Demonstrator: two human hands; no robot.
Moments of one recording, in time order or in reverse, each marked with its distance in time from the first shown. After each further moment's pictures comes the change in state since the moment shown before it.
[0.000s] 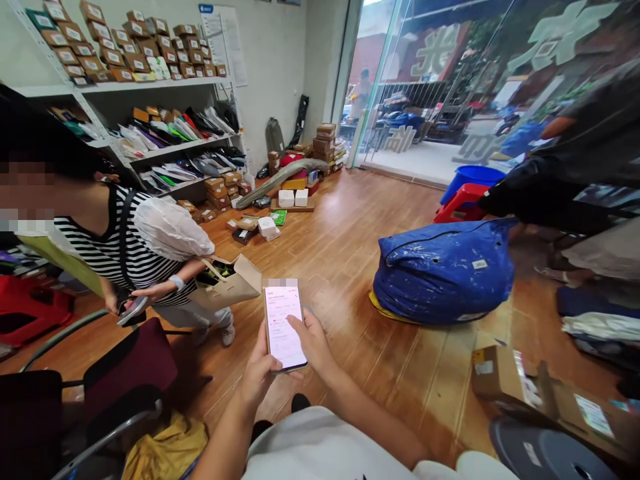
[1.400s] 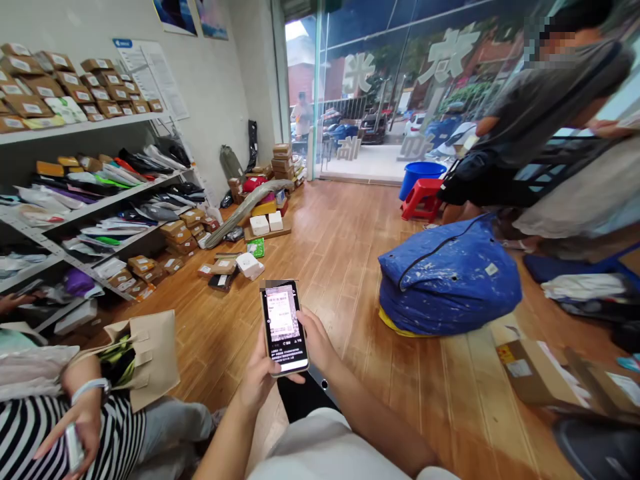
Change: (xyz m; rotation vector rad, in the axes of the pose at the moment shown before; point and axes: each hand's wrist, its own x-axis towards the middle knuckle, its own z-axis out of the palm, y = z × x) left_hand 0.295 0.153 -0.088 0.055 -0.241 -0.118; right_hand 0.300 -0.067 0.042 0.132 0.099 -0.198
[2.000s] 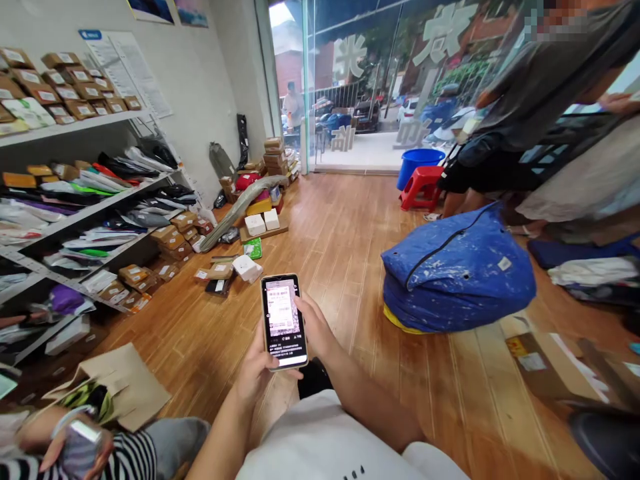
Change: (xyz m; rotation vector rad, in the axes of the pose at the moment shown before) left_hand 0.078 0.023 -0.016 0.066 -0.114 -0.021; right_hand 0.079 -0.020 -0.016 0.074 0.030 -0.040
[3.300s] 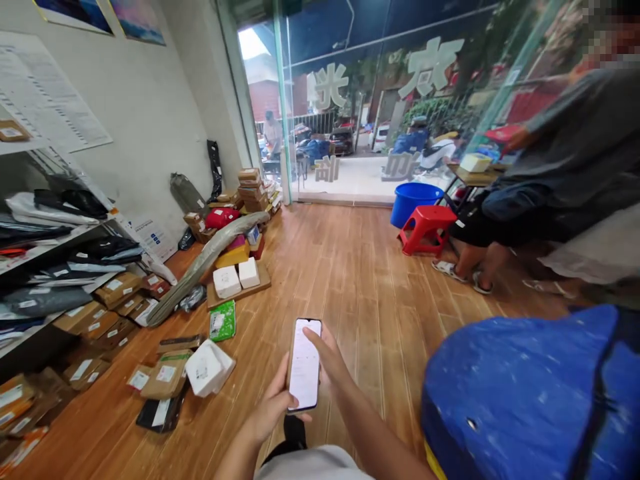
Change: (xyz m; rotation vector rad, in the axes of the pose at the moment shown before) left_hand 0.614 0.053 -0.094 0.123 -0.045 -0.310; right_hand 0.562 -0.070 -0.240 0.043 0.374 0.017
